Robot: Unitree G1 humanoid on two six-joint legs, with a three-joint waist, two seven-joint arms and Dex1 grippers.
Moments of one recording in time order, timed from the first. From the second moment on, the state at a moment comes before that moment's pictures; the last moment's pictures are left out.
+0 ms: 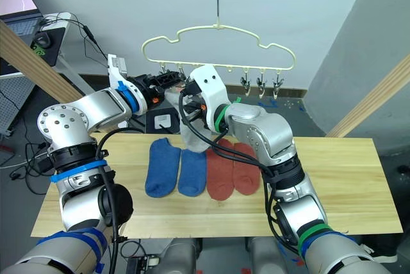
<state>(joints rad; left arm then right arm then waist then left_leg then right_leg) -0.94 0.31 0.56 0.20 -0.94 1.26 0.04 -0.93 -0.03 0.19 -0.05 0.35 1.05 0.34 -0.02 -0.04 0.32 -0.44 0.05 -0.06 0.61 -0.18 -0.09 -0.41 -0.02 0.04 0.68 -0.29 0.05</state>
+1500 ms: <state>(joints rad) -0.35 0.34 -0.03 -0.30 -0.23 0.31 -0.31 -0.45 -0.74 -0.31 -0.76 0.73 1.29 0.60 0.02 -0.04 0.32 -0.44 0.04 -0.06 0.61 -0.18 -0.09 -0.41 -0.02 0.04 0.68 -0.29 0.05</state>
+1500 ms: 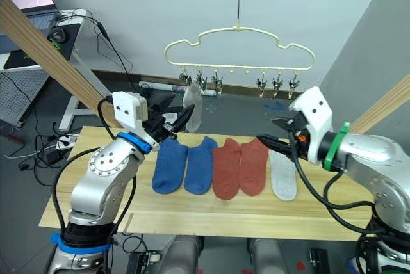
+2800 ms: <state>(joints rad) -0.61 0.07 -0.02 0.05 -0.07 0.21 -0.10 -0.48 -0.94 -0.43 -0.76 1.25 1.21 0.31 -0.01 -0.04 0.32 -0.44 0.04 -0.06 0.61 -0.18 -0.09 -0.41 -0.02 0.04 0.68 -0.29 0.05</state>
